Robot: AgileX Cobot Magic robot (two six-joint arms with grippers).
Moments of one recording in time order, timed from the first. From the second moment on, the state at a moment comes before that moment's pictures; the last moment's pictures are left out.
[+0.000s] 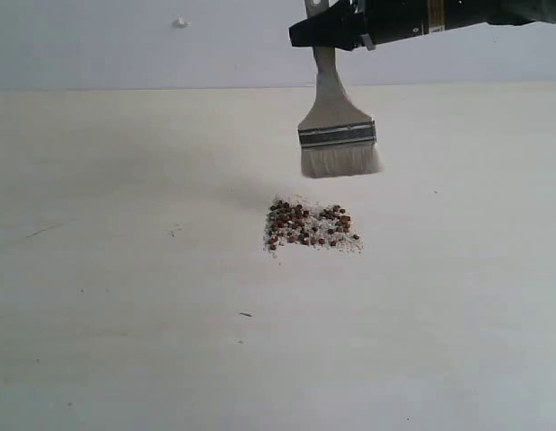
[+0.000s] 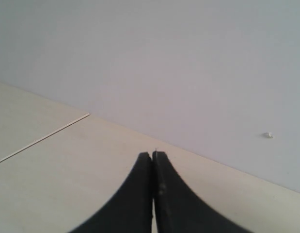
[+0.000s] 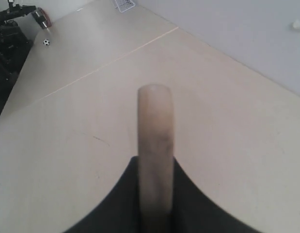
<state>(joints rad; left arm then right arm) 0.20 0.01 0.00 0.80 0.08 -1.10 0.08 2.32 -1.89 -1.76 -1.22 1.70</state>
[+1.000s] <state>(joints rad) 0.20 0.01 0.00 0.80 0.08 -1.10 0.23 1.89 -1.03 -1.11 -1.03 1.08</state>
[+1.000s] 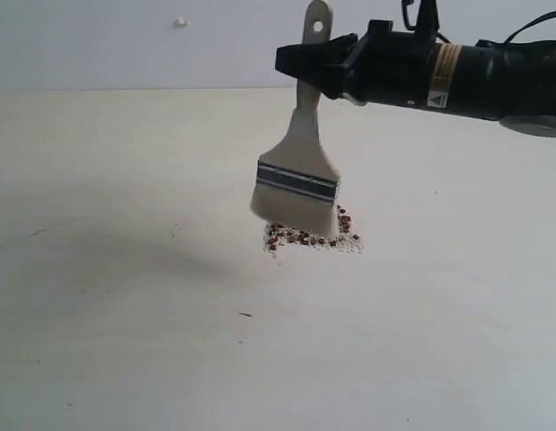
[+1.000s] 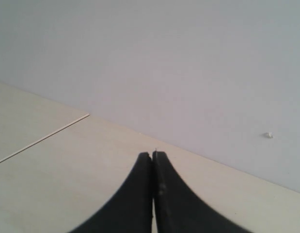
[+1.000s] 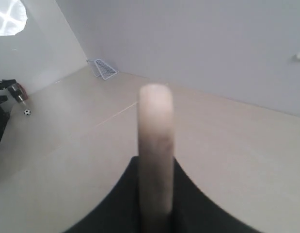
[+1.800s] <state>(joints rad) 0.20 0.01 0.00 0.80 0.08 -1.10 0.26 2.04 -1.03 -1.04 -0.87 0.97</state>
